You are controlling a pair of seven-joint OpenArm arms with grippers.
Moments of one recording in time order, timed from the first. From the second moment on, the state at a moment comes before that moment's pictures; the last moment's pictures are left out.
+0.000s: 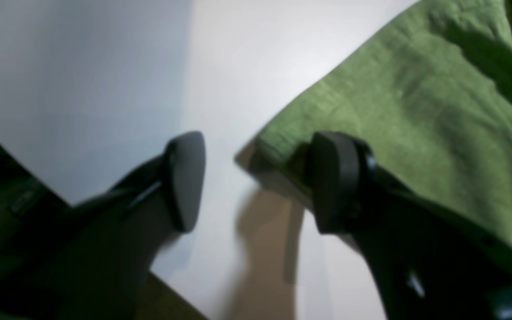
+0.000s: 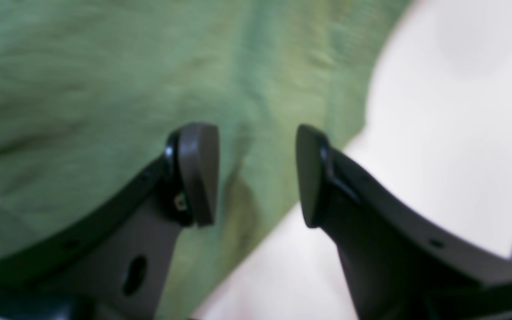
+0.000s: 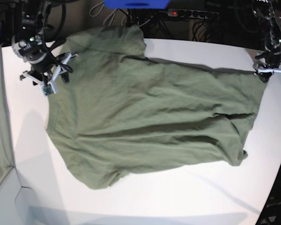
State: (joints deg) left arm 18.8 -17.3 -30.4 79.6 -37.6 0.5 22.3; right arm -19.9 3.2 21.1 107.8 -1.3 35.2 -41.5
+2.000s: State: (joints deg) left arm 4.7 -15.4 -30.1 78.2 -37.7 0.6 23.2; right arm -2.2 11.5 25.0 96.3 -1.4 35.4 -45.4
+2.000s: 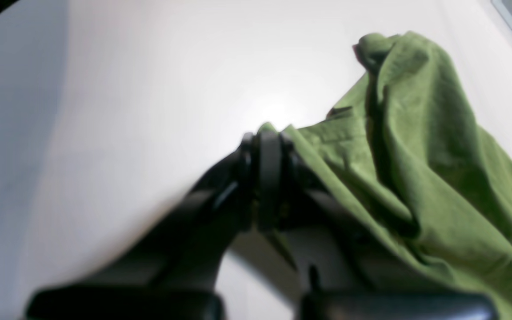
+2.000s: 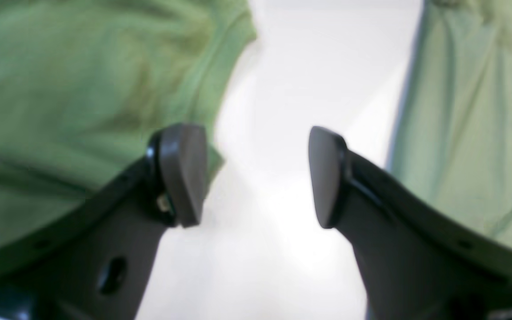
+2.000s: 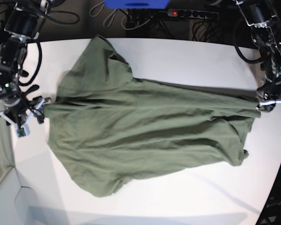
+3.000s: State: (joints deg) left arm 5.8 -14.4 -30.2 78.2 -37.7 0.6 23.1; right arm -11.4 0.7 24.9 96.7 -1.3 35.6 -45.9
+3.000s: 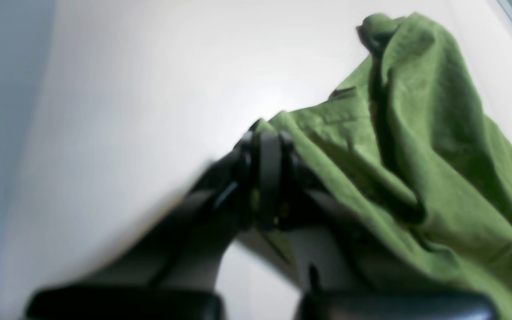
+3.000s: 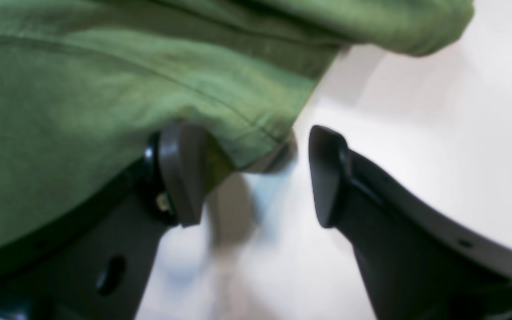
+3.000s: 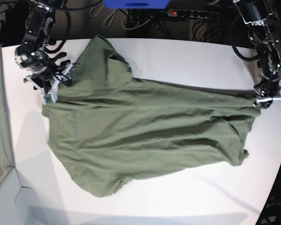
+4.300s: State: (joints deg) left arm -16.0 -9.2 -17.9 88.5 -37.3 0.9 23.5; right arm 21.1 10.2 23.9 100.3 -1.5 35.9 -47.3
